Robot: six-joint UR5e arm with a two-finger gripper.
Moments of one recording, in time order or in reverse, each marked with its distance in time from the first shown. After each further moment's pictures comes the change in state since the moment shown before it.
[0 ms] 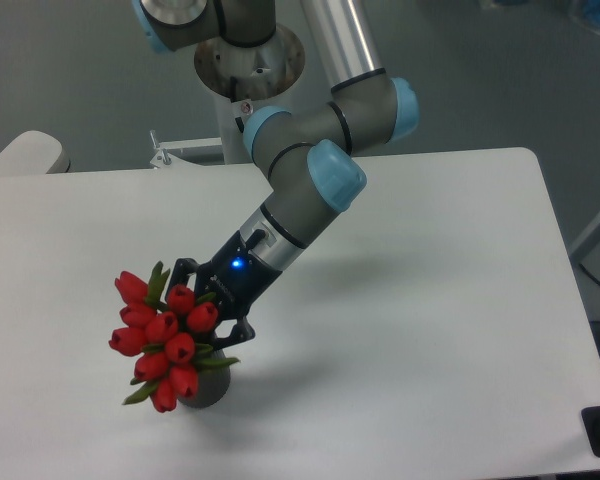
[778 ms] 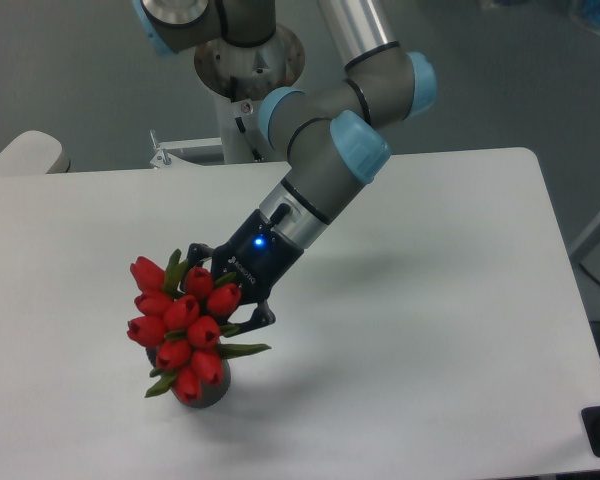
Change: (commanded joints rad) arm 0.054 0.048 0.083 -0.003 -0.087 -0.187
